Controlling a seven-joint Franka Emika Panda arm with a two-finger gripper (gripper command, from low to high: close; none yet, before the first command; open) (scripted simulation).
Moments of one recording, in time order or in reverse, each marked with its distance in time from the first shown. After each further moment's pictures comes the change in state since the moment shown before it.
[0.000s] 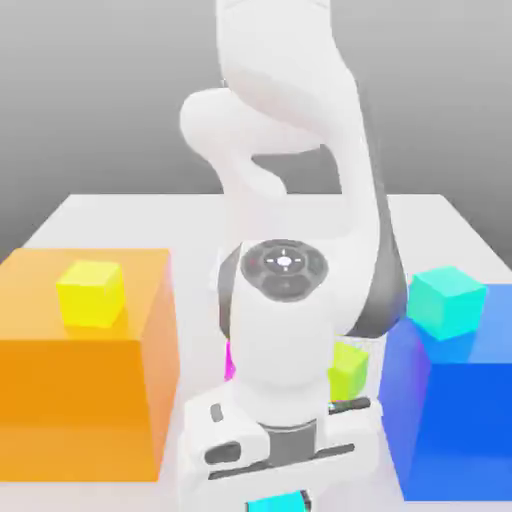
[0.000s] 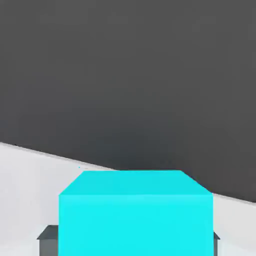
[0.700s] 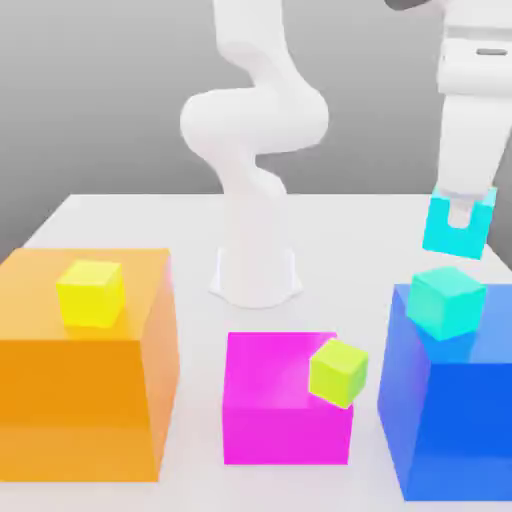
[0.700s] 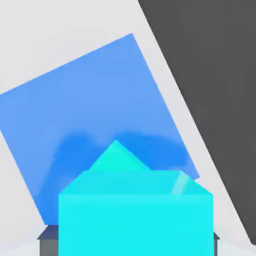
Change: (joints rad) arm 0.243 -0.599 0.175 -0.094 0.047 -0.502 -0.491
